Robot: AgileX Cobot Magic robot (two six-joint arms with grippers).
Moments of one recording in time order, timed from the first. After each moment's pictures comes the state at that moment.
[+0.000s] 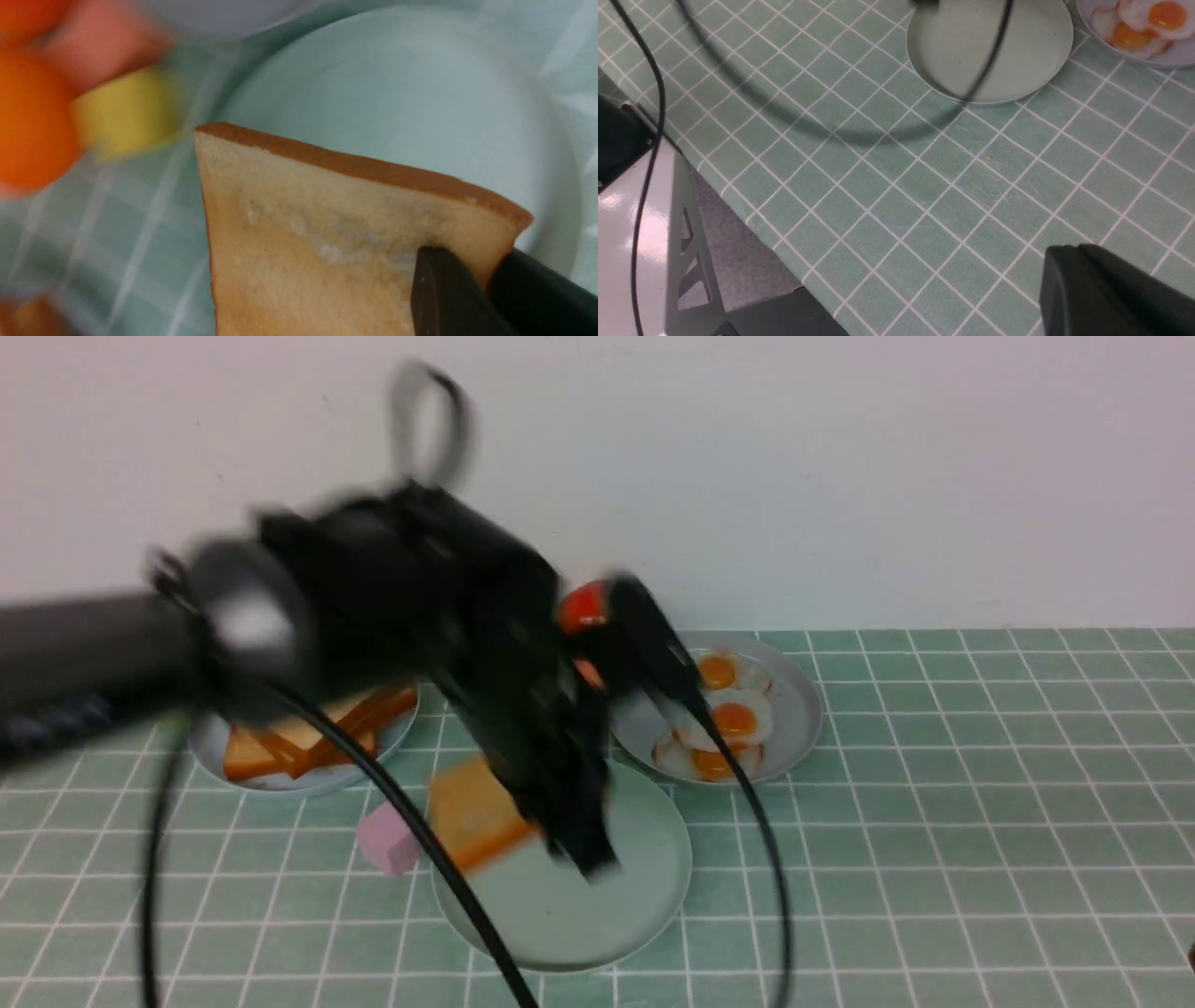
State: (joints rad) right arm 0.38 0.69 -0.97 0.43 1.17 -0.33; left arm -0.71 1.81 -1.35 0.17 0.74 0.39
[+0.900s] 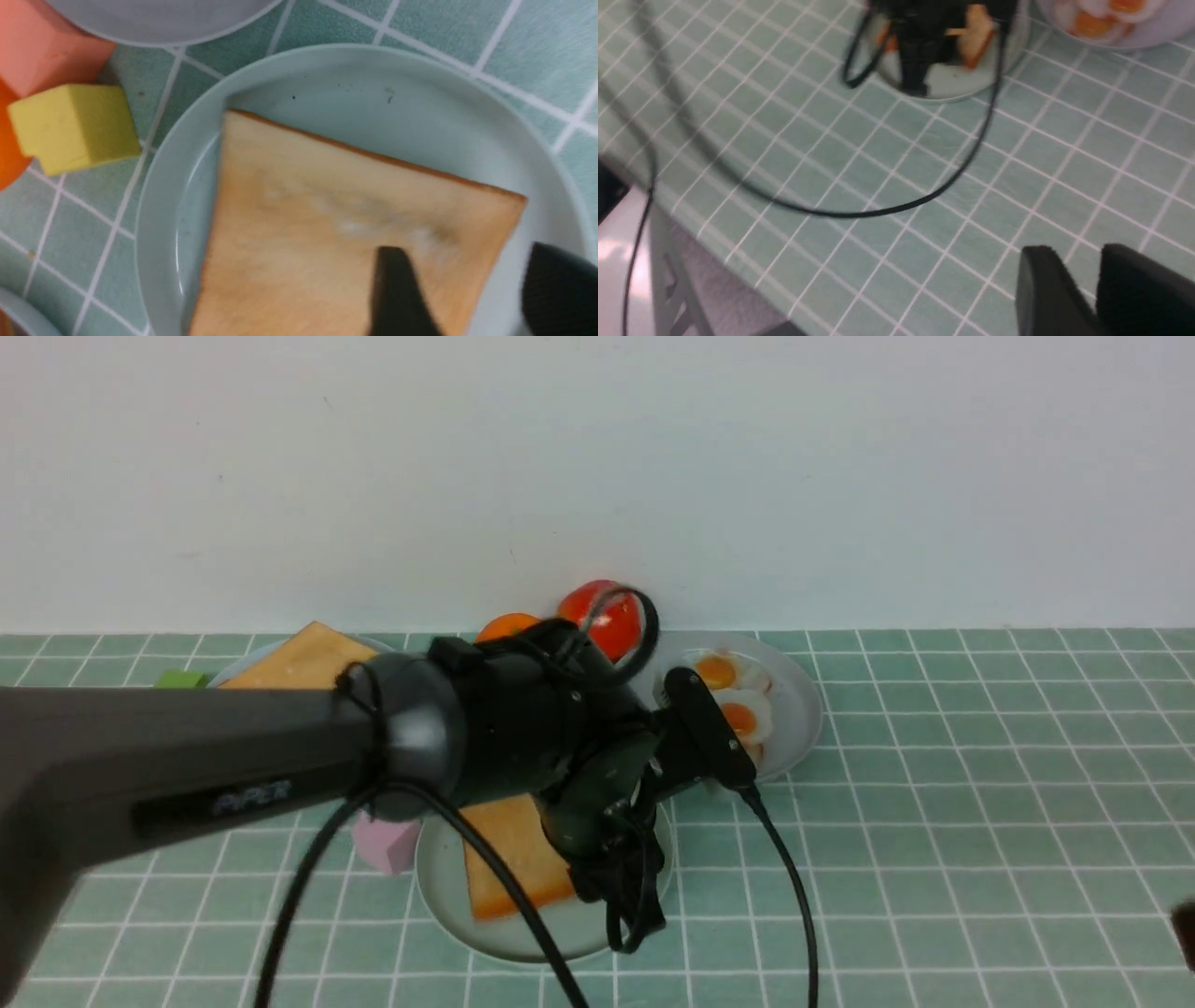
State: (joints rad) right arm 0.38 0.74 -0.97 0.34 1.11 -0.16; left arm -0.77 1.89 -1.34 0.30 0.66 0.15
